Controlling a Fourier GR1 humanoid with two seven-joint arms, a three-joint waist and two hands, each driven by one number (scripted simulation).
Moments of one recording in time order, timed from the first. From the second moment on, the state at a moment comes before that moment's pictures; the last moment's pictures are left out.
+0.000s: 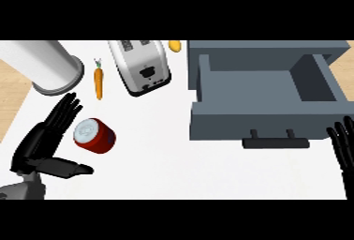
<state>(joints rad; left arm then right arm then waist) -0.07 0.21 0.21 -1.46 0.08 -0.39 -0.10 0.27 -0.06 -0.18 -2.04 -0.05 0.16 0.01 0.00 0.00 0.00</state>
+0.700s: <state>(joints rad) -0.13 0.28 0.24 -1.14 0.01 -0.43 -0.33 0.25 -0.04 -0.19 -2.05 -0.03 0.17 0.02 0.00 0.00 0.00</state>
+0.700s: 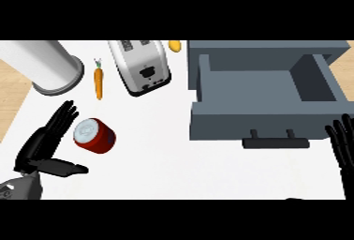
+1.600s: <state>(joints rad) -0.26 0.32 0.26 -0.73 -0.07 -0.41 -0.56 0.21 -0.04 -0.21 -2.08 -0.04 0.17 0.08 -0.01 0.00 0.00</state>
